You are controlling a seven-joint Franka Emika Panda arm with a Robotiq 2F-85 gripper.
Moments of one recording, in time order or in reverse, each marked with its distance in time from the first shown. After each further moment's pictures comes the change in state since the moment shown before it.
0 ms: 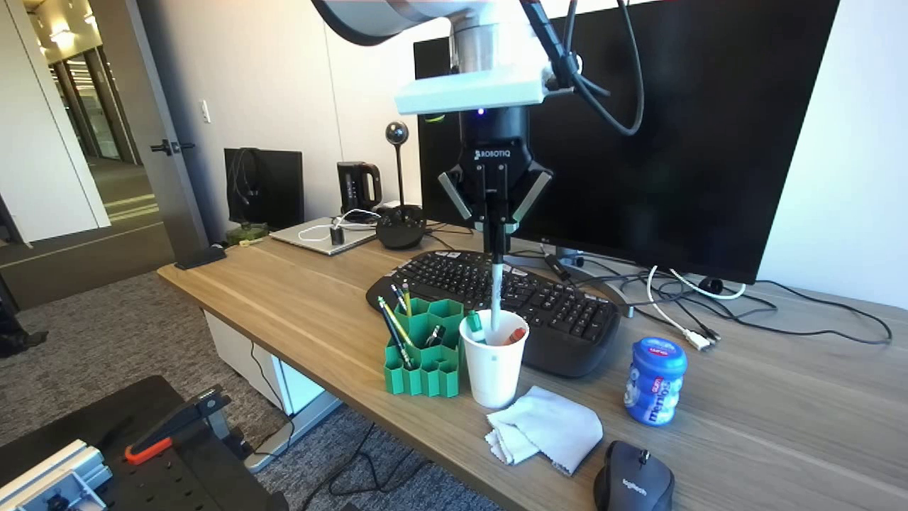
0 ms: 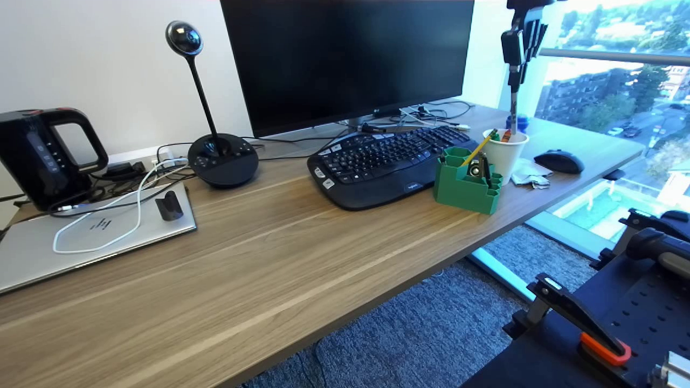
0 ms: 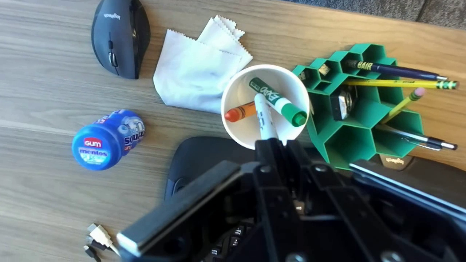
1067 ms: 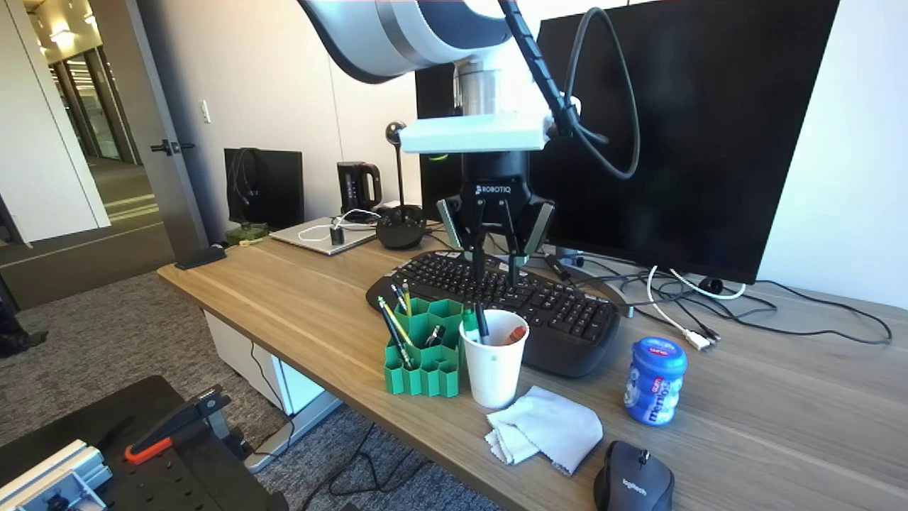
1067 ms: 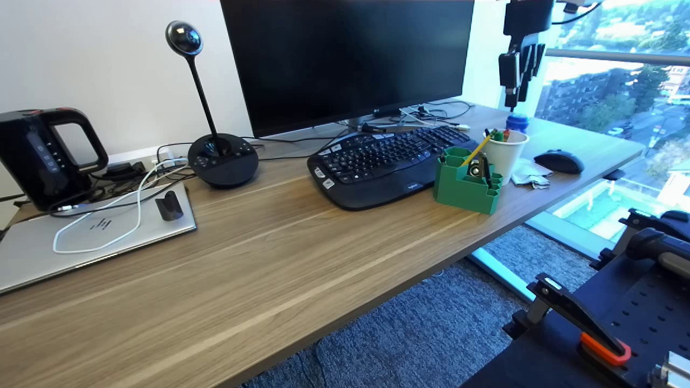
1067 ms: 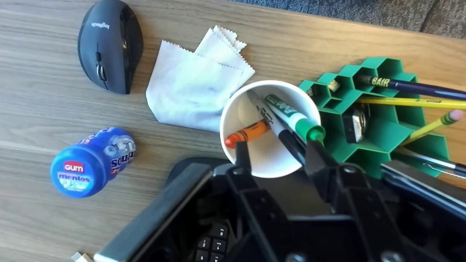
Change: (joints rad) arm -0.001 0.063 -0.004 -0.002 -0.011 0.023 0.000
